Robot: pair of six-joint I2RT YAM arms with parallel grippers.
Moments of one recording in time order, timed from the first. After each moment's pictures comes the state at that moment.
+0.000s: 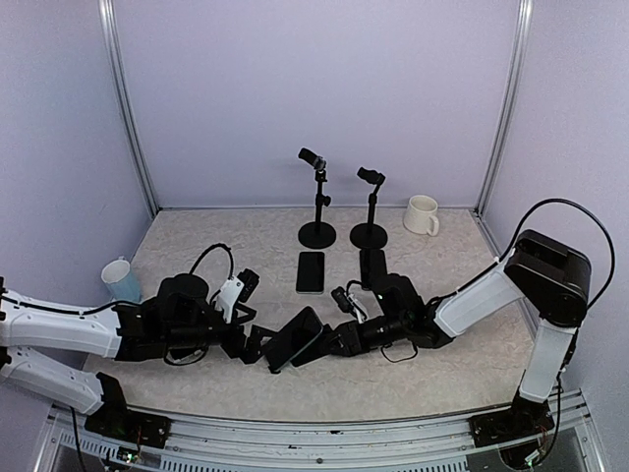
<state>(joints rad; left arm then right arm) -0.94 1.17 0.48 0.20 0.04 -0.24 0.88 1.85 0.72 0.53 -0.54 0.64</state>
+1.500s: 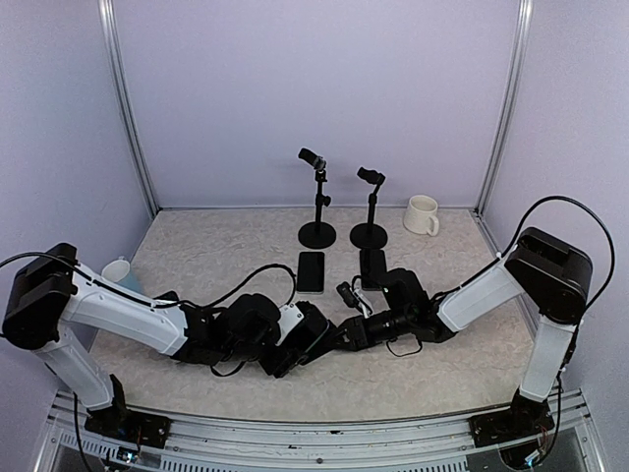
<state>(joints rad) -1.12 1.61 0.72 0.11 -0.21 -0.04 0.81 1.85 0.72 0.52 -0.60 0.57</state>
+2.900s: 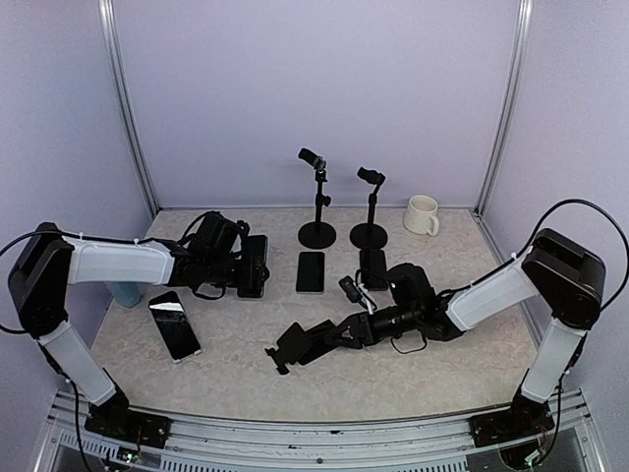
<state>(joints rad) -0.63 1.63 0.96 -0.09 -0.12 -0.43 0.81 1.77 0.69 0.52 -0.64 0.54</state>
